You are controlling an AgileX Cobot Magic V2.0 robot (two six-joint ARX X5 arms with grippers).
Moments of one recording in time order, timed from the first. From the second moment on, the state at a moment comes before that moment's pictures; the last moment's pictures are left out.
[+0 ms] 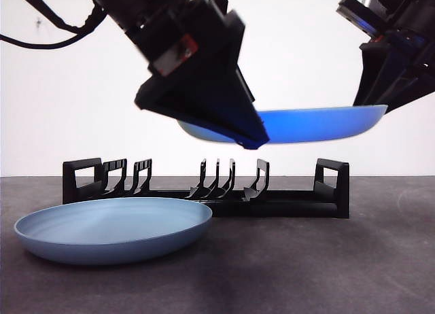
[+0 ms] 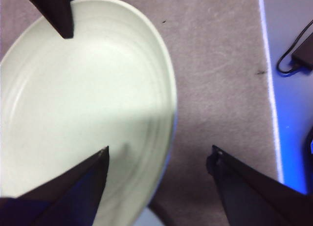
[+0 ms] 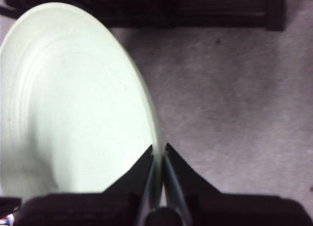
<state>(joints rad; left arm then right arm) -1.12 1.30 0.82 -0.21 -0.20 0.61 0.24 1.36 1.03 -0.75 -0.49 0.20</state>
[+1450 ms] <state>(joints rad) -1.01 1.32 0.87 -0.16 -0.15 0.47 0.19 1.08 1.03 -0.52 -0.54 0.20</state>
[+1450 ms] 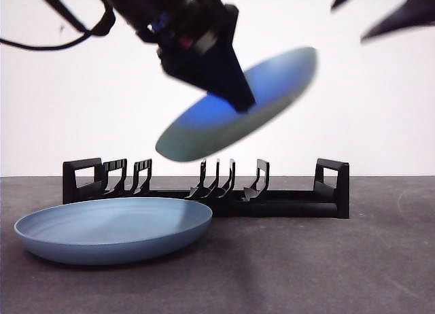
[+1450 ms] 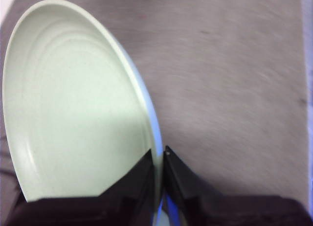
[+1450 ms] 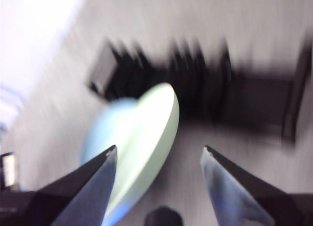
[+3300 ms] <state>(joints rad) -0.26 1.55 1.13 -0.13 0.47 -0.11 0.16 0.95 1.04 -0.47 -0.38 0.21</state>
